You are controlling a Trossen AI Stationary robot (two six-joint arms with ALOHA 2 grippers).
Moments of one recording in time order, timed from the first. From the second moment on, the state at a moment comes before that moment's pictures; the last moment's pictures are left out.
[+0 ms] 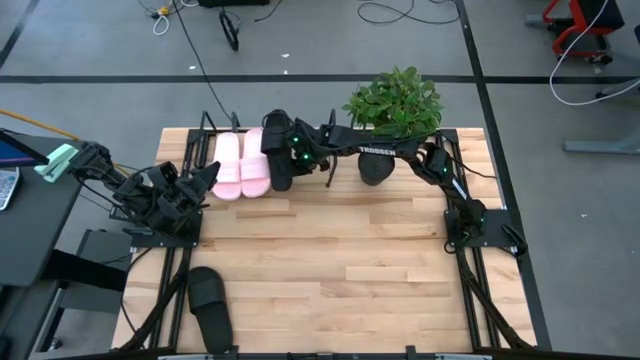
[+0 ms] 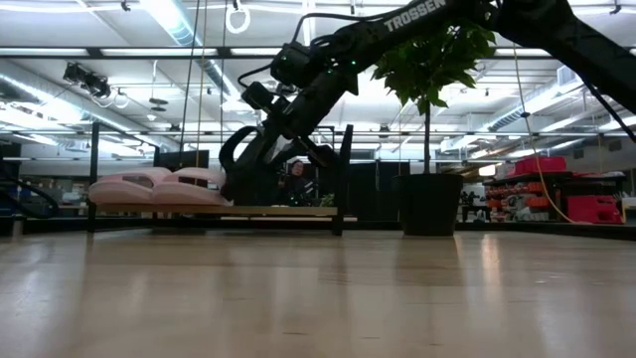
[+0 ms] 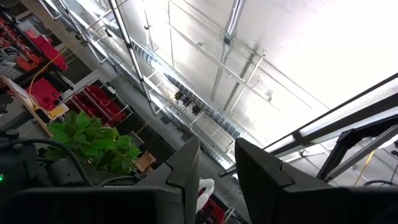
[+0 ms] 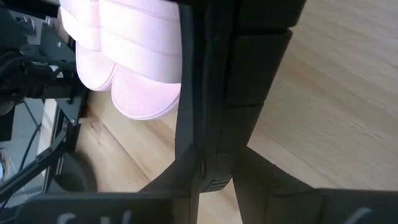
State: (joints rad) left arm -0.61 0.76 0.50 1.28 -0.89 -0.12; right arm -0.35 2.28 1.99 -0.61 -0.31 0.89
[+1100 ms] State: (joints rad) left arm -0.61 0.76 0.50 1.27 -0.89 -0.12; right arm -0.34 2.28 1.99 -0.61 -0.24 0.87
